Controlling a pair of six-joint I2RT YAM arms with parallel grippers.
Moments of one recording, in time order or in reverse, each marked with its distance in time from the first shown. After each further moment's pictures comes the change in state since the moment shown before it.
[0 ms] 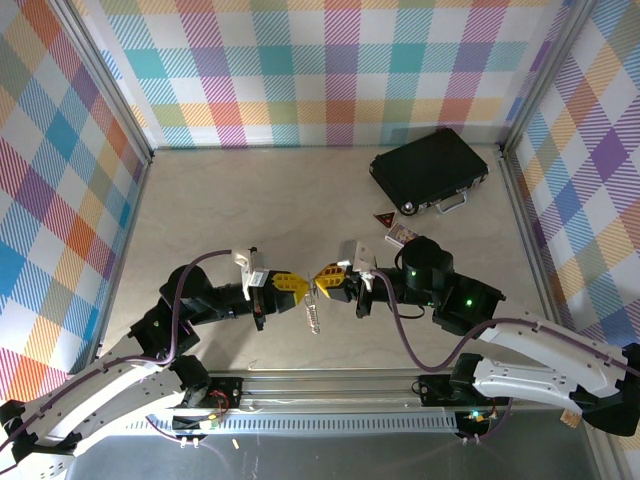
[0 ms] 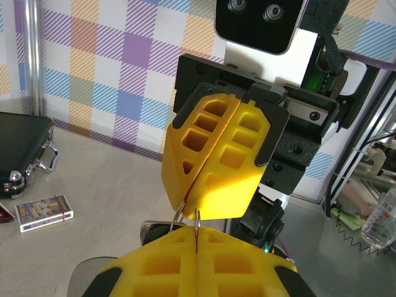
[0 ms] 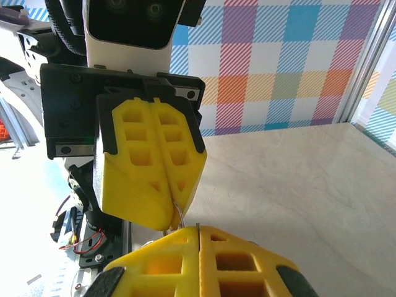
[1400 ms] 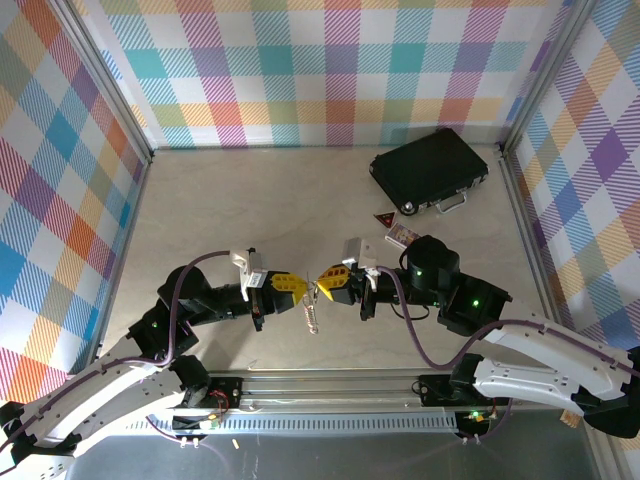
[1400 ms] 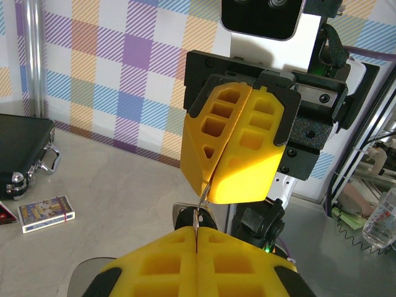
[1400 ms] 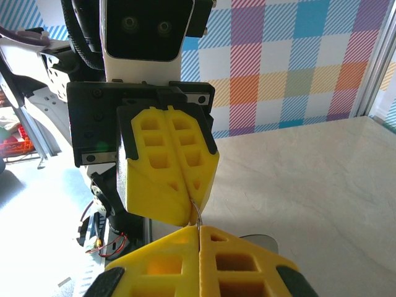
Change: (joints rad) left arm 0.000 -0.011 0.000 -0.007 -0.001 0.005; right arm 0.000 -0.017 0.021 -0.037 -0.039 0.074
